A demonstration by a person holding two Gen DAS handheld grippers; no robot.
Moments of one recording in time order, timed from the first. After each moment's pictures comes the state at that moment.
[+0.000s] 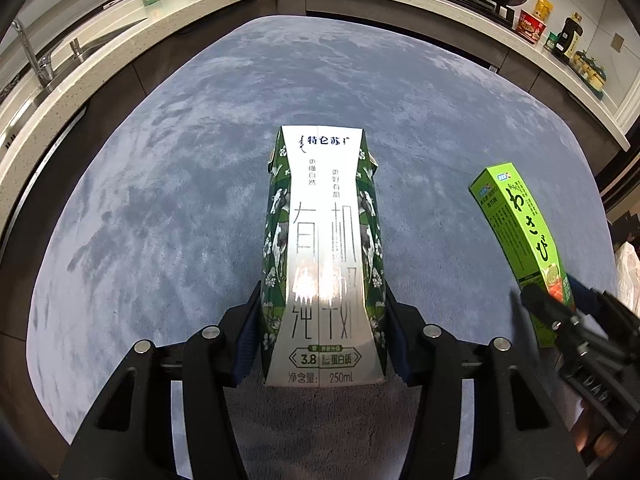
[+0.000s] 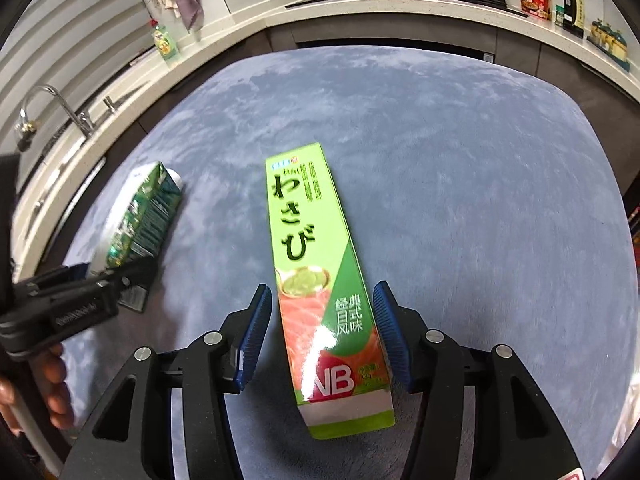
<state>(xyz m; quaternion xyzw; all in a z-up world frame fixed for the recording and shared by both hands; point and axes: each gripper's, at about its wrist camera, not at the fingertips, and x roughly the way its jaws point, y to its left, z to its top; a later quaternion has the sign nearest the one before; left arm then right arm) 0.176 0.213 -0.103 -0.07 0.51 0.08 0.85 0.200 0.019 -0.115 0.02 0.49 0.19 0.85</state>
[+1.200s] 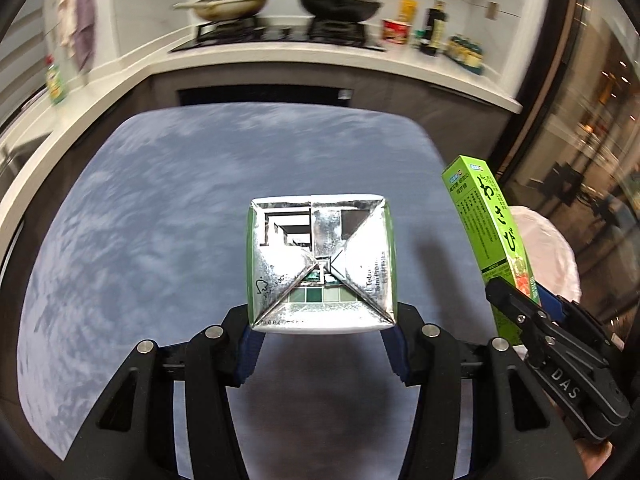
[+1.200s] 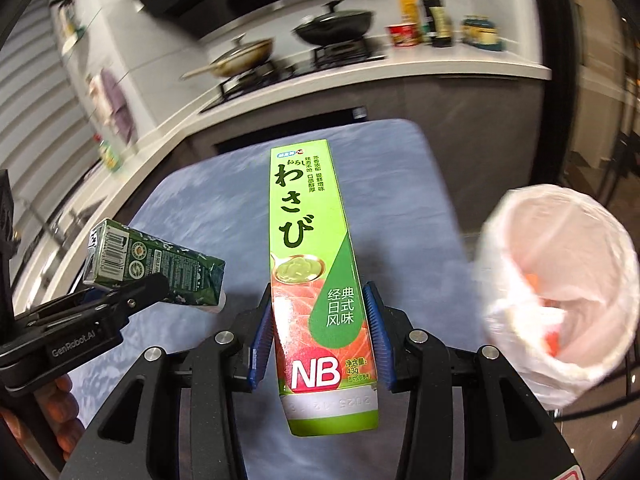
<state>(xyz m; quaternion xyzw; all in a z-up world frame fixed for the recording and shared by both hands) 0.149 0.034 -0.016 0.00 0.43 -0.09 0.90 0.116 -0.146 -0.040 0.14 0.38 0.05 0.91</state>
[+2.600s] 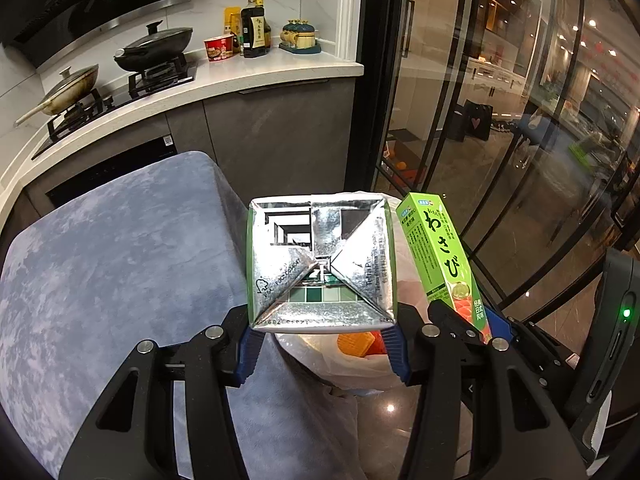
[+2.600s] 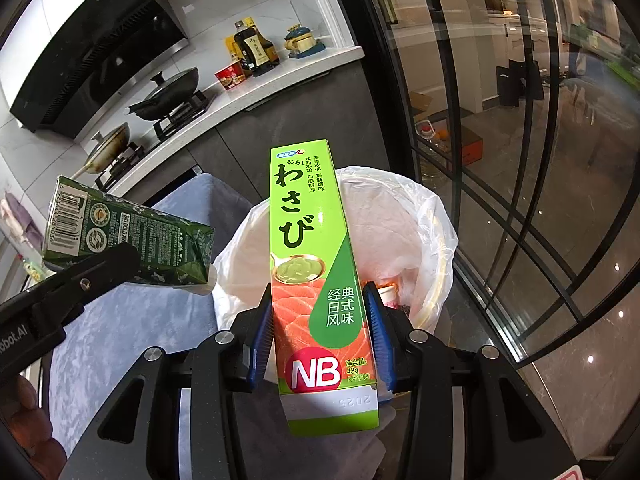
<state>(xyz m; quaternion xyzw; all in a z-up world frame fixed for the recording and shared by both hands) 0.122 -0.215 -0.011 0.11 0.39 -0.26 0.87 0.046 -0.357 -0.069 0.25 0.35 -0.14 0.89</state>
